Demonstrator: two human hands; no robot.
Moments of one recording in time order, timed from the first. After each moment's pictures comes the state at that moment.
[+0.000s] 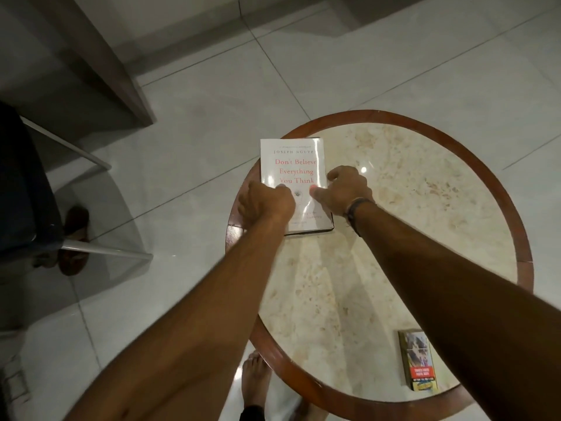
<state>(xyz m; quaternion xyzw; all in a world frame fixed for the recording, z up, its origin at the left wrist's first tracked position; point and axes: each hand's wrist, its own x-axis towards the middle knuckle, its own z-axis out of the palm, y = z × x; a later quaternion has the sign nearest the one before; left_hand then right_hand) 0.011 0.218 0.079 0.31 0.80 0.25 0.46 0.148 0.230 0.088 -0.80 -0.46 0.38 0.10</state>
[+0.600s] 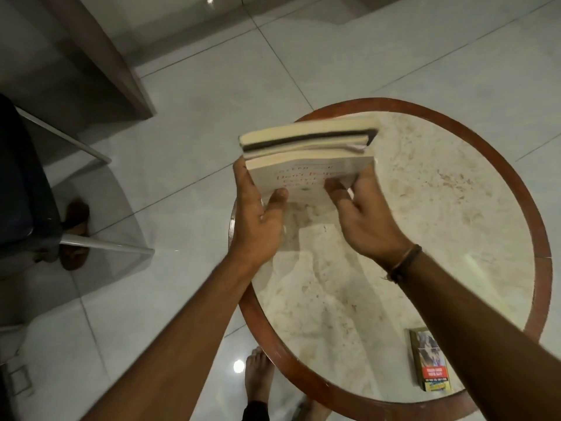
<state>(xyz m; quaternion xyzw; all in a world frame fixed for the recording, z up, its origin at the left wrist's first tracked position) -0.028 0.158 0.092 0.48 0.60 0.44 0.47 0.152 0.163 0.111 -0.57 -0.59 0.44 0.37</state>
